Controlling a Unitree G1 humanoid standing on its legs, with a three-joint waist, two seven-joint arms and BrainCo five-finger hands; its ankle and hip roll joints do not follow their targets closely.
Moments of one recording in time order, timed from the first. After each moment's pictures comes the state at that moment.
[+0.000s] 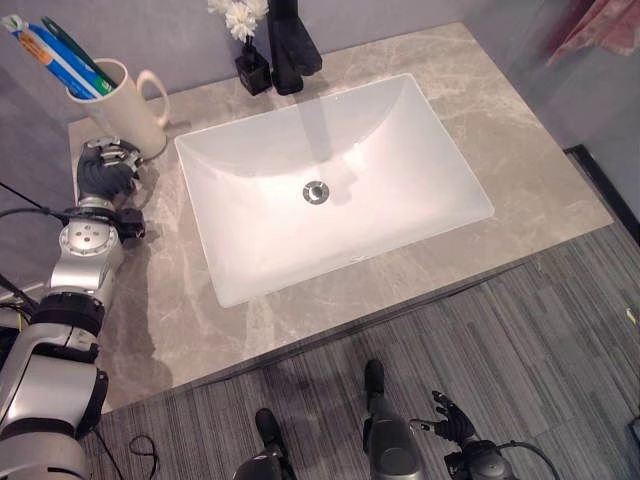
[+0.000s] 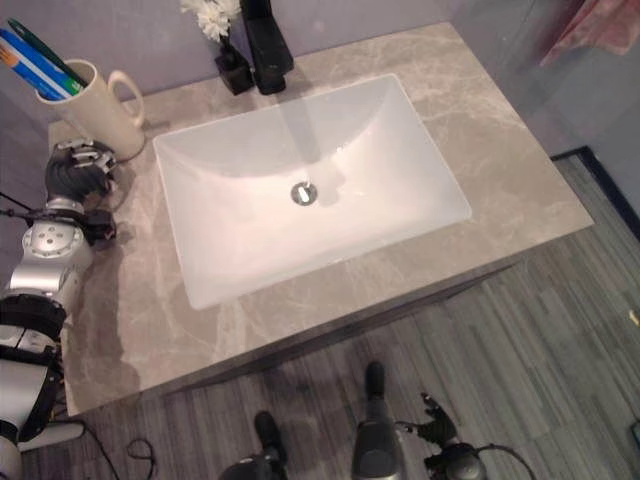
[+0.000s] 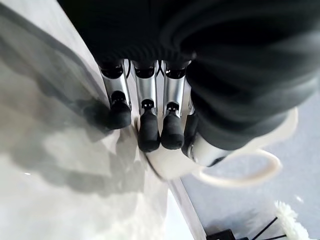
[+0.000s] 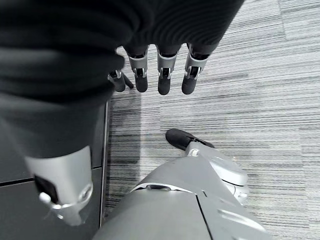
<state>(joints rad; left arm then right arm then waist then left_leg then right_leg) -0.87 0.82 -0.30 0.87 -0.55 -0.25 0.18 0.09 -0.36 0.29 0.84 0.11 -0.19 -0.07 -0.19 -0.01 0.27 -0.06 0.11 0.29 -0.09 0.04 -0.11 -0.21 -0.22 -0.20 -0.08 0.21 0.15</state>
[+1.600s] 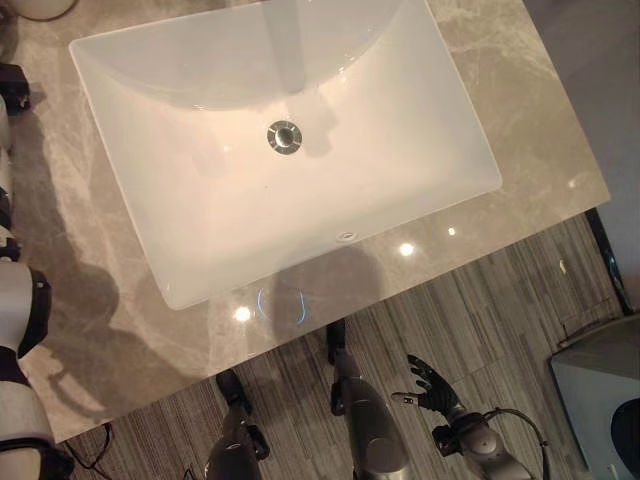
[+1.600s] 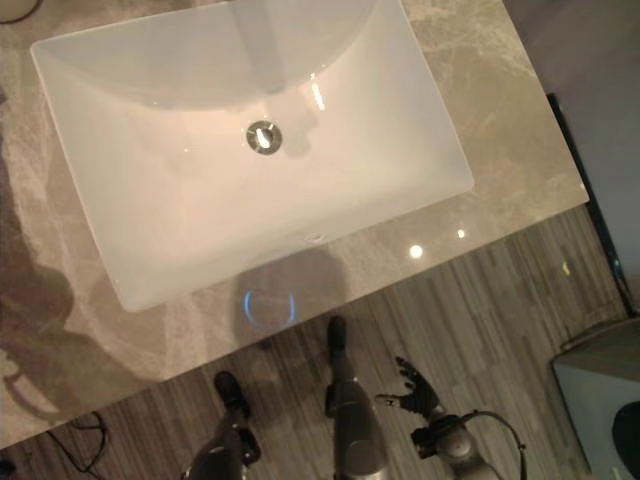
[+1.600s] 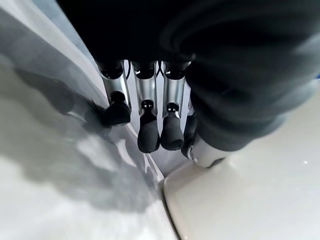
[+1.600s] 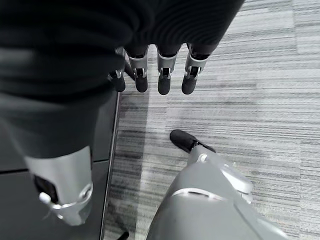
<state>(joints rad) -1.45 0.98 -0.56 1.20 -0.42 -0.21 0.30 0.09 -0.42 0.40 0.58 0.14 -0.24 -0.04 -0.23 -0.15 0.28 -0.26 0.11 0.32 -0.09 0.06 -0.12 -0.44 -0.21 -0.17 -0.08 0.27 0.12</state>
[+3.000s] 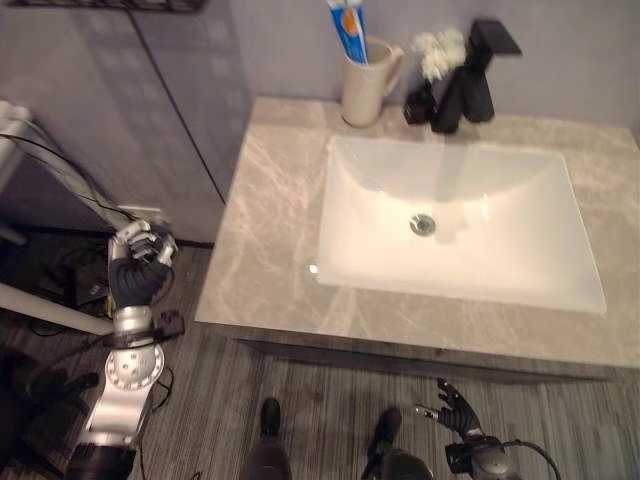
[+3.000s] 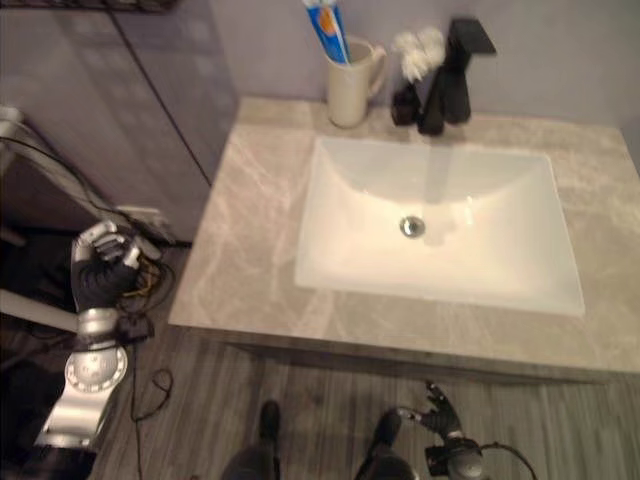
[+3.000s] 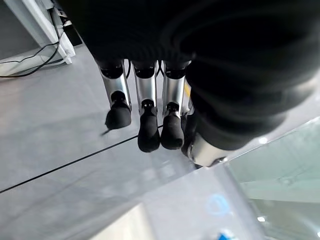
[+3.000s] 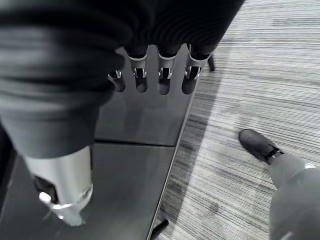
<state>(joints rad) 0.11 0.53 0.04 -0.13 -0.16 -0.38 0.32 0.11 -0.33 0.25 0.86 0.18 -0.26 -0.08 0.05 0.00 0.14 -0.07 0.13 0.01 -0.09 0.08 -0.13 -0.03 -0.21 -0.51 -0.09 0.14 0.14</state>
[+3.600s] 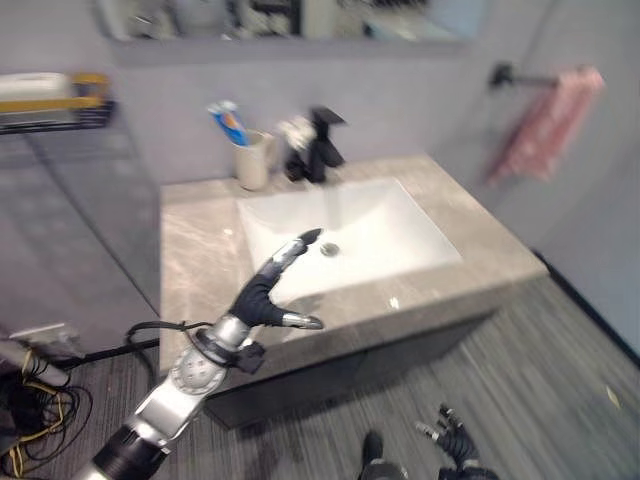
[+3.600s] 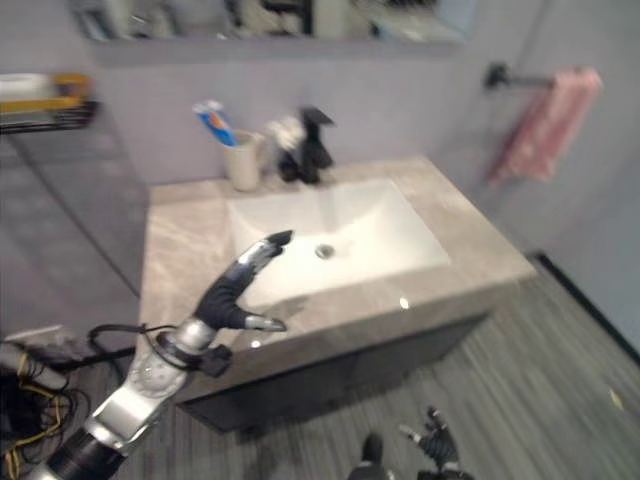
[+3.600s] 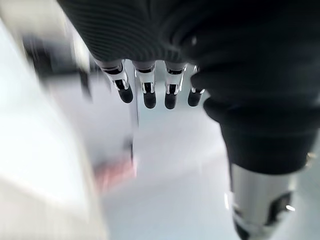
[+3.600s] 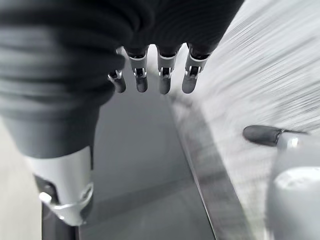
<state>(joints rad) -0.14 0.56 -0.50 -0.17 -0.17 -0.41 0.00 0.20 -0.23 0.05 0.67 0.33 -0.24 -0.10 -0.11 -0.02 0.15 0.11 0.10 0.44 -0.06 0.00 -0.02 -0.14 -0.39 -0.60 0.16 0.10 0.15</state>
